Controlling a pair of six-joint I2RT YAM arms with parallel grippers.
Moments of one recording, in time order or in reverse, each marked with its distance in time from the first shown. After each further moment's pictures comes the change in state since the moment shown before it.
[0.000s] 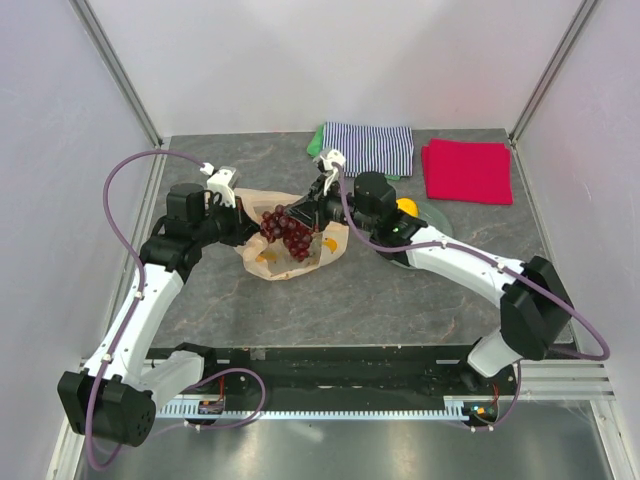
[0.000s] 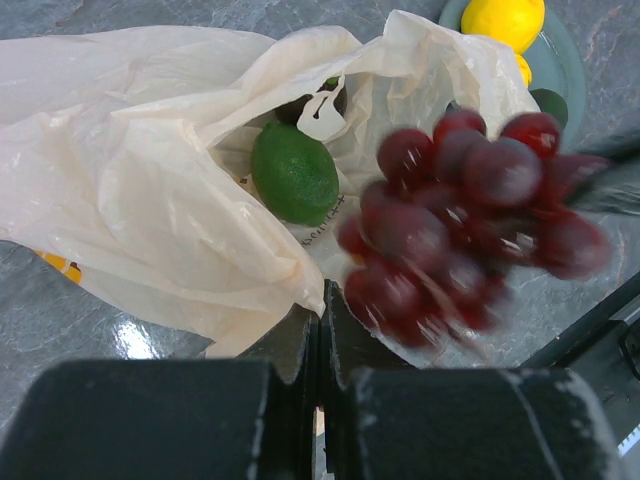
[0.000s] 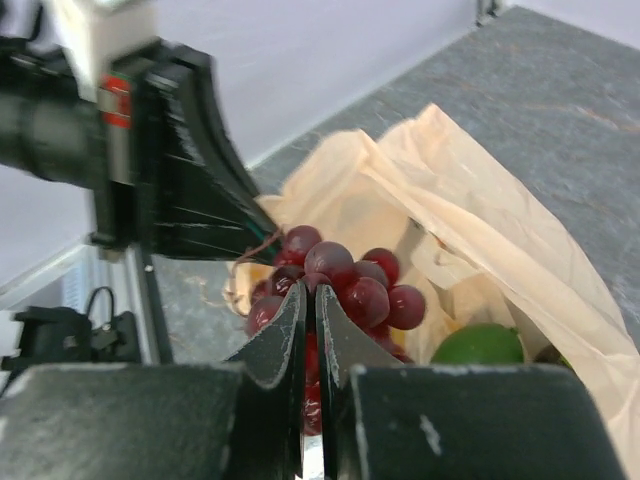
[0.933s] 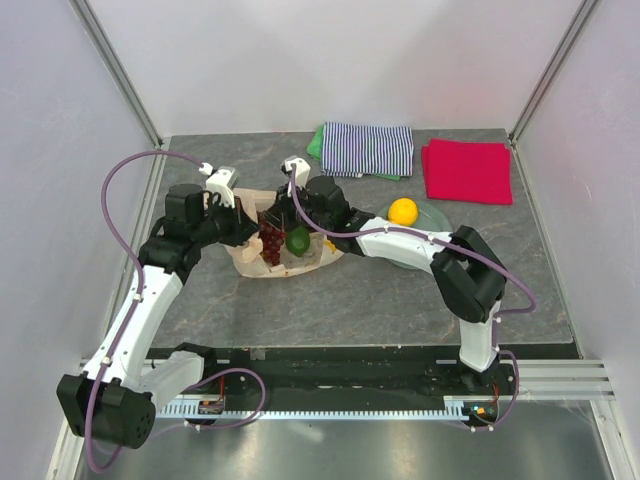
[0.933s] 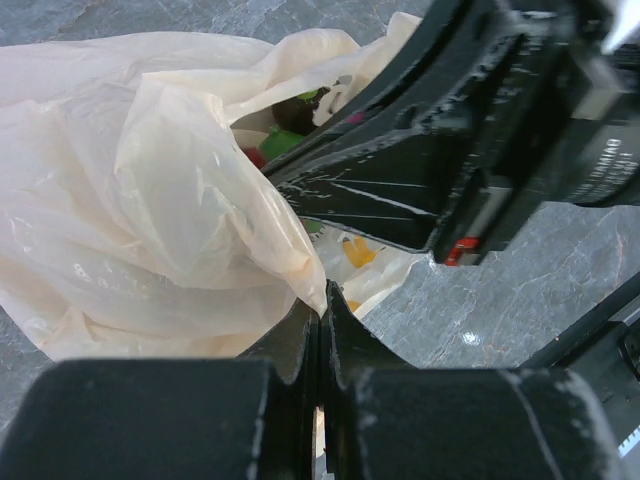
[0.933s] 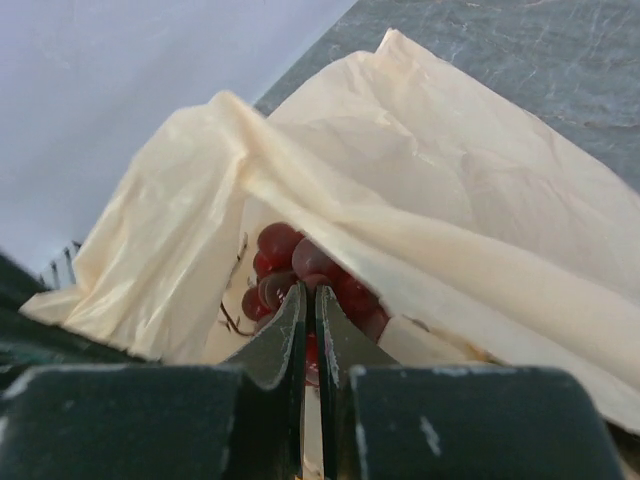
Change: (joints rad) left arm 0.000 -0.012 0.000 0.000 0.000 0.000; right arm 0.068 0.373 0.225 -0.003 0.167 0.112
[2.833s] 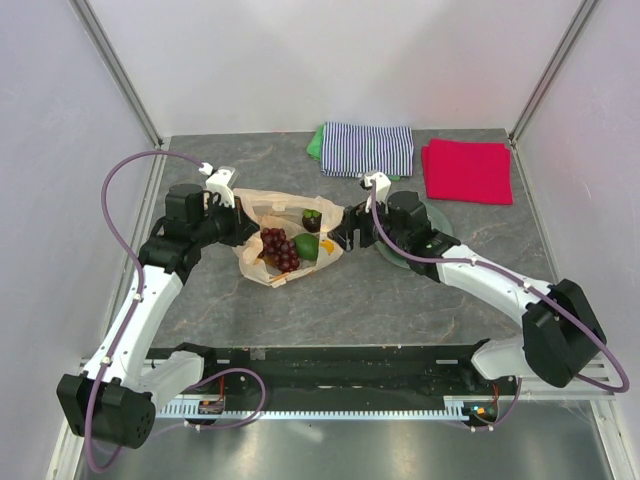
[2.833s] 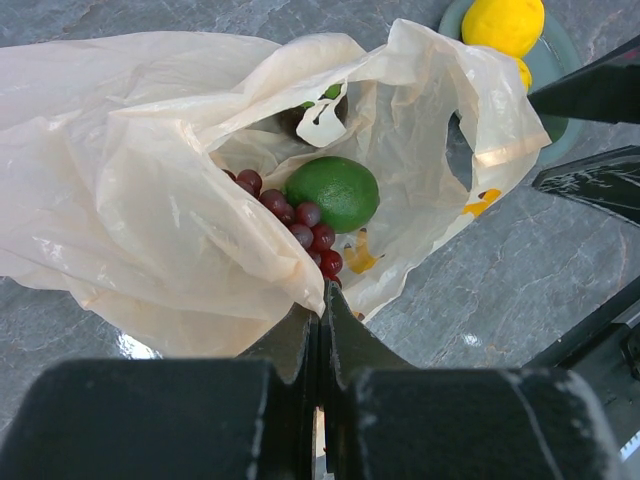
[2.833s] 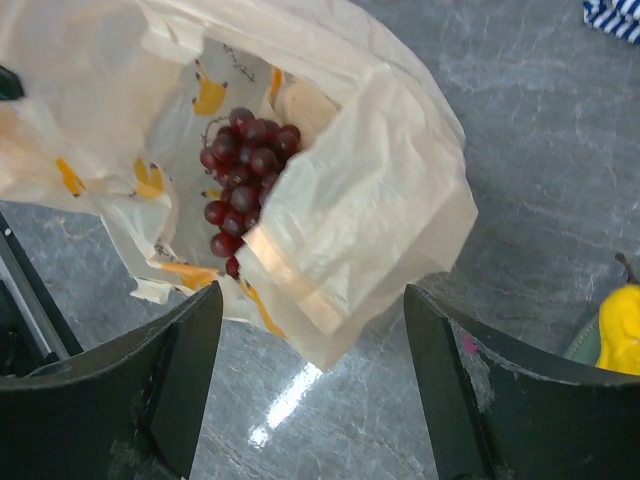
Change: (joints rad) left arm 0.000 0.001 0.000 0.000 -0.008 0.000; right arm -0.216 -0.551 -0.520 -0.144 -0.020 -0.119
